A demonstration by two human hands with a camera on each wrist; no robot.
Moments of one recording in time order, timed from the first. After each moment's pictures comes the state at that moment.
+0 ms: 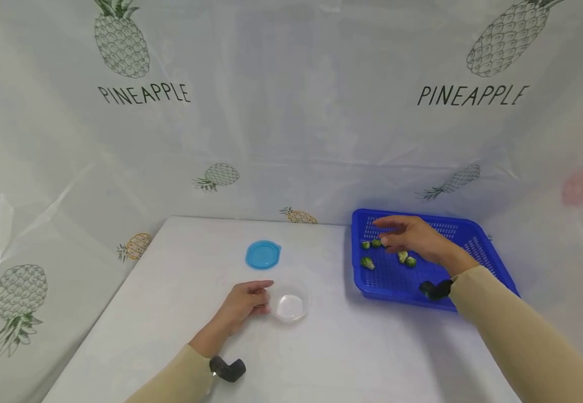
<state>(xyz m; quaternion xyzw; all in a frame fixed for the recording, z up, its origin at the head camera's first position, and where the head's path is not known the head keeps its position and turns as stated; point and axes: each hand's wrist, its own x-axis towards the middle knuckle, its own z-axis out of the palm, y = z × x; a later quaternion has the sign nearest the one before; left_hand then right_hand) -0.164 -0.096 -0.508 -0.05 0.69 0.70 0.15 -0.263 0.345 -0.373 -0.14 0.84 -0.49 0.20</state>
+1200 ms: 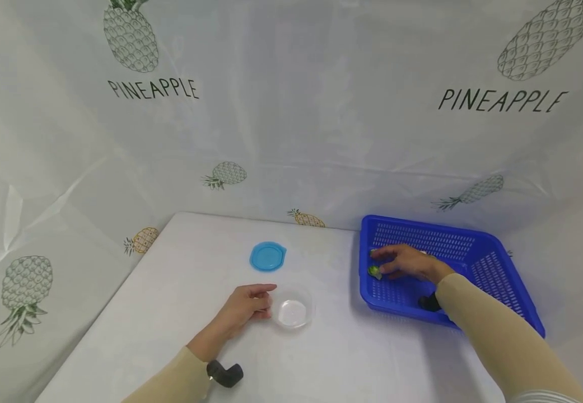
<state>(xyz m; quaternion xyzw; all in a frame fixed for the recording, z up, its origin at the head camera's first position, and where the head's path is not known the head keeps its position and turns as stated) -0.168 -0.093 -0.512 -0.06 0.69 0.70 0.15 -0.323 0.352 -0.469 -0.16 0.80 -0.48 0.31</state>
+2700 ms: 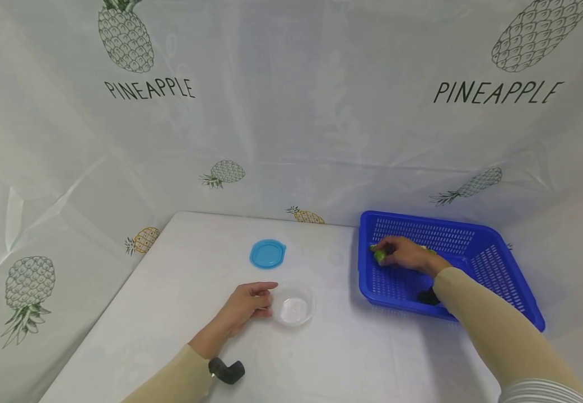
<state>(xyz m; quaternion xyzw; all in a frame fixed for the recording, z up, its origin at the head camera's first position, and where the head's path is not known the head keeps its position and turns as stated) -0.166 -0.092 -0.513 -0.06 0.70 0.70 0.16 -0.326 0.350 -0.467 -0.19 0.87 -0.40 0.22</state>
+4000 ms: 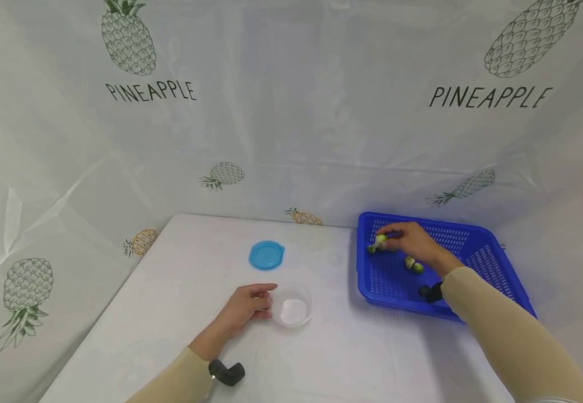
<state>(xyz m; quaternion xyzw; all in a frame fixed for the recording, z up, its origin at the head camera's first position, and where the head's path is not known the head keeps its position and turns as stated) -0.163 -0.092 -0.509 -0.05 0.69 0.70 0.16 -0.303 0.346 -0.413 -0.15 0.90 -0.39 0.13</state>
